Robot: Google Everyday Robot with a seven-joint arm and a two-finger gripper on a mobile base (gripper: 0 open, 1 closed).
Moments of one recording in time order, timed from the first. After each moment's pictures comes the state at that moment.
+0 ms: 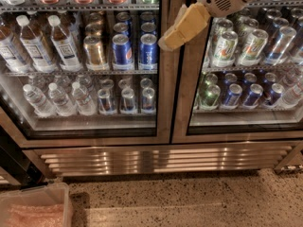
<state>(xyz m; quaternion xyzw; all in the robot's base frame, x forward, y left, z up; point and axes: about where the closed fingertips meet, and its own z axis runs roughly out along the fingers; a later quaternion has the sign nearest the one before) 0.574 -0.052 1.045 -0.56 0.68 0.12 0.46</state>
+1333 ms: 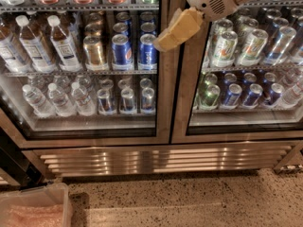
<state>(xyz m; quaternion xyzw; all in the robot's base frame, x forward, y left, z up) 0.571 -0.031 1.028 -0.60 0.66 0.17 0.43</state>
